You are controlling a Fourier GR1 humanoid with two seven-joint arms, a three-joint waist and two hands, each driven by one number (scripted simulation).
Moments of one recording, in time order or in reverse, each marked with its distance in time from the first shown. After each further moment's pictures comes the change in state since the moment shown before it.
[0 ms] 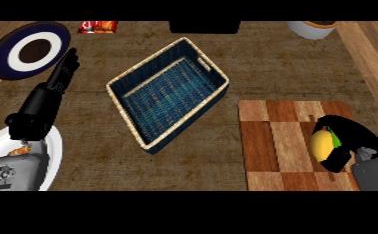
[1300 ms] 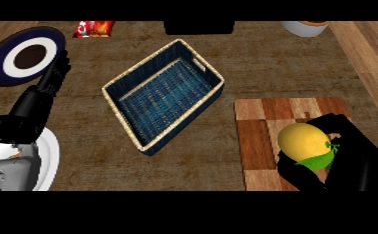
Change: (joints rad) left arm 0.022 0.015 0.034 -0.009 0.005 -0.014 0.009; right arm 0.155 0.439 0.313 -1.003 0.659 -0.390 0.710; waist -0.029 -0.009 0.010
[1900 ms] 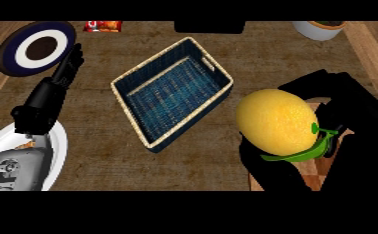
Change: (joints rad) left arm -0.062 -0.027 -0.036 0.021 -0.015 0.000 0.015; right arm -0.570 0.043 0.099 -0.016 0.001 0.142 0.119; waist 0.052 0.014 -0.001
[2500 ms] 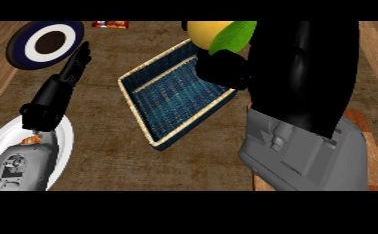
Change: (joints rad) left arm -0.026 -0.009 -0.018 0.025 -0.004 -0.013 -0.018; right arm -0.424 0.001 -0.226 0.430 -0.275 -0.022 0.045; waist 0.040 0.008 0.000
